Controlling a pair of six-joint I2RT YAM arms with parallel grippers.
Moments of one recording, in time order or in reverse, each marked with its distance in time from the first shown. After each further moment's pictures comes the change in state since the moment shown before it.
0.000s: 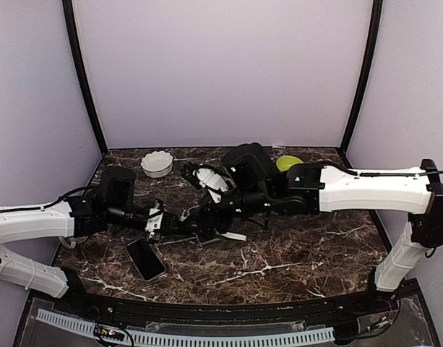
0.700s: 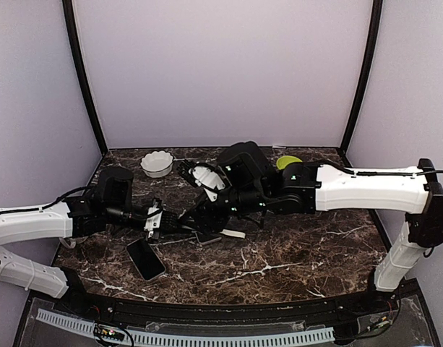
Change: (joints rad) left arm 0.008 -0.018 -0.006 -0.001 -0.019 -0.003; right arm 0.002 0.029 0.045 -0.016 0.052 -0.014
